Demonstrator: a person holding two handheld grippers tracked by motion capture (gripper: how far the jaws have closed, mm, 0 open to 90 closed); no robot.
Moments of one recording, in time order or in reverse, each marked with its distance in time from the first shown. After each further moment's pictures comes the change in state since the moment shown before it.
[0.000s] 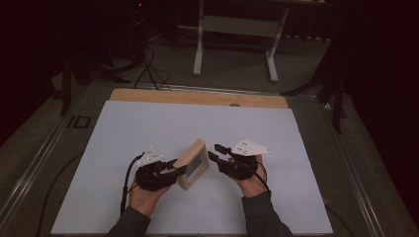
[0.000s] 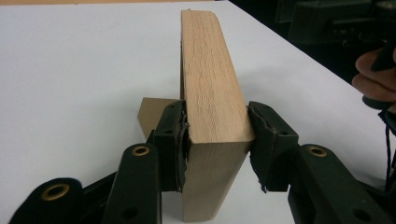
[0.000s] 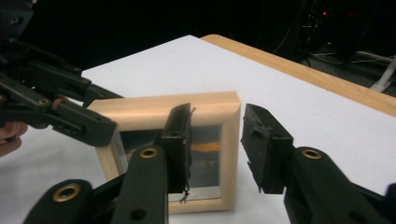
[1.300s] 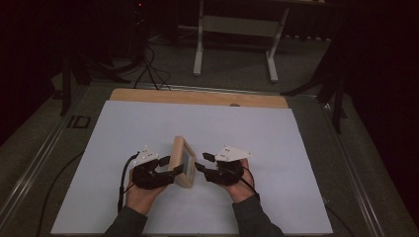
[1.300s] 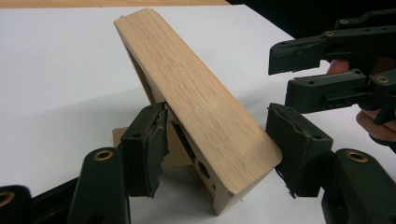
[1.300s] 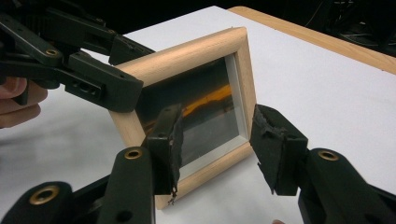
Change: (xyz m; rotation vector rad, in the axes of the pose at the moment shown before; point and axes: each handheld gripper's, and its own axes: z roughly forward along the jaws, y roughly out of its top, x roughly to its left) left arm 0.011 -0.002 -0.005 -0.016 0.058 -0.030; right arm 0.021 -0.015 0.030 0.089 0.069 -0.021
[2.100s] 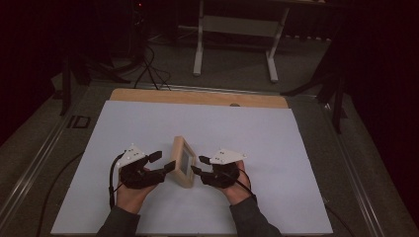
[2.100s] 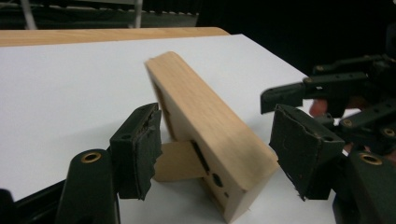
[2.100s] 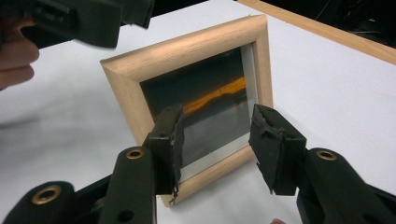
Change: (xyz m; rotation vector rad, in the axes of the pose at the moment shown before) left arm 0.007 0.003 -0.023 -0.098 -0.001 0.031; right arm 0.008 -0.003 0.008 0.025 0.013 -0.020
